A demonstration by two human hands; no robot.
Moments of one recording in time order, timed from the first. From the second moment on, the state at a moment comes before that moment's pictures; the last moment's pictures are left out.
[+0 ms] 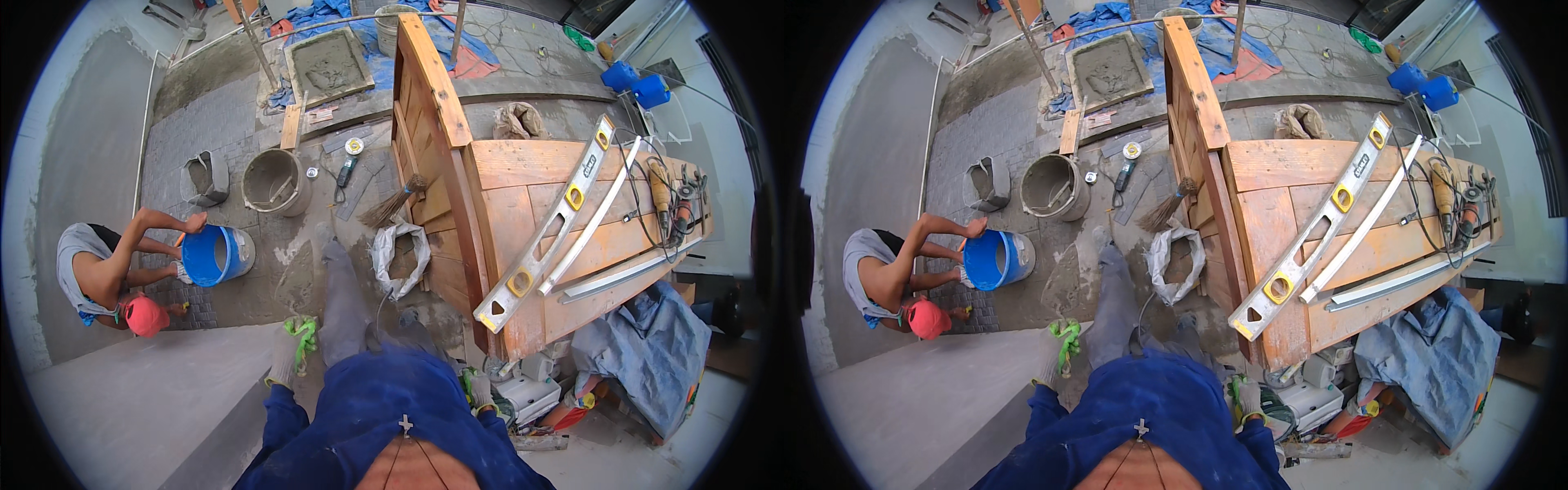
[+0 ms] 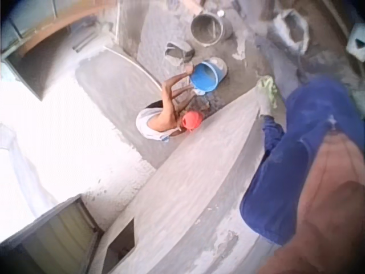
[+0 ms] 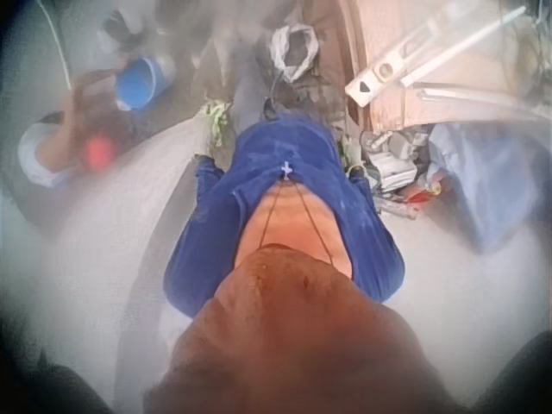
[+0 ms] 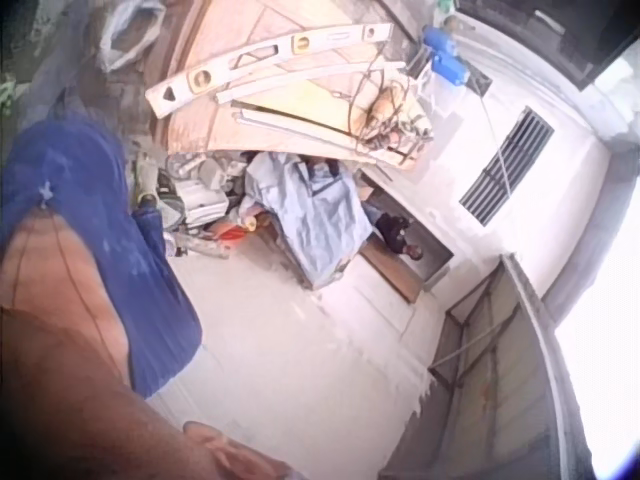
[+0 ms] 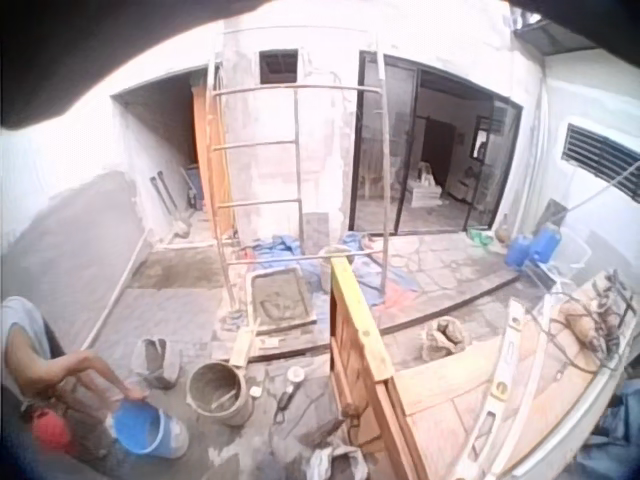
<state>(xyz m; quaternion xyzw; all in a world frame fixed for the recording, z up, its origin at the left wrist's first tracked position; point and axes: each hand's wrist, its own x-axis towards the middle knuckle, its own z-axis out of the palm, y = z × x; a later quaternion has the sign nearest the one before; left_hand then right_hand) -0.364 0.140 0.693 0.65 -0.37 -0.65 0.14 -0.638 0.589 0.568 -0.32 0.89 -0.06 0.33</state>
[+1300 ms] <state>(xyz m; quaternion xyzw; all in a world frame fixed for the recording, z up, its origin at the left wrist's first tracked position) -0.503 -0.344 0.750 0.57 -0.48 -0.65 0.15 -0.865 -0.116 0.823 -0.27 0.91 -0.24 -0.20</state>
